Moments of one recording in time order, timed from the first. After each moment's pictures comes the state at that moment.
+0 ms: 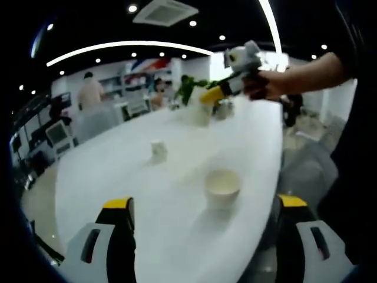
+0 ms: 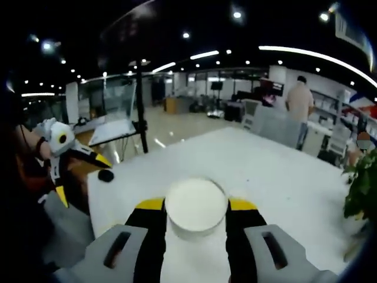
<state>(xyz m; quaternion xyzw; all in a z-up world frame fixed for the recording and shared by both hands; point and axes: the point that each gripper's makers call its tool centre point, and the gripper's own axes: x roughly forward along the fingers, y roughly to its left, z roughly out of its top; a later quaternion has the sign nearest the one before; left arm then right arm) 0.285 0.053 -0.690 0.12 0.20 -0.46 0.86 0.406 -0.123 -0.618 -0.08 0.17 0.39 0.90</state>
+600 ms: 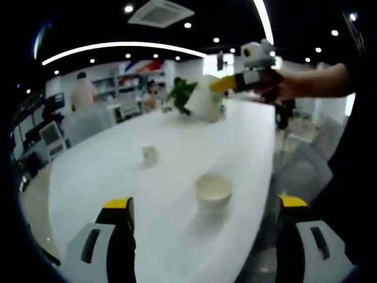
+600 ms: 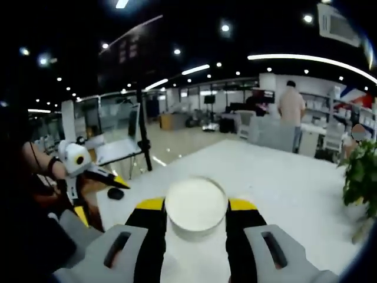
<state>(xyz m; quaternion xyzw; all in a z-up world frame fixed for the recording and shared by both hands) 0.278 0.043 -0.686 0.11 0.20 -0.48 0.85 0.359 -0.120 -0.586 -0.03 0.14 0.37 0.92</state>
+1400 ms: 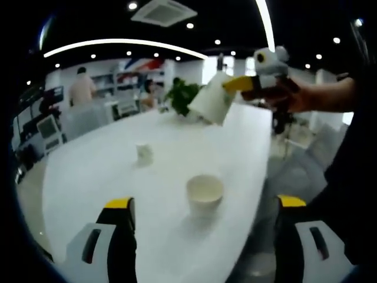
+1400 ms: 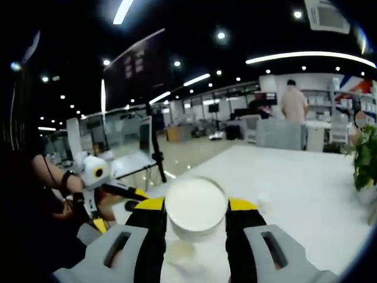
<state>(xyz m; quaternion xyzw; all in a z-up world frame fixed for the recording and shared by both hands) 0.271 0.039 -0.679 0.07 0.20 -0.49 0.84 0.324 -0.093 -0.582 0.03 0.12 0.40 0.91</state>
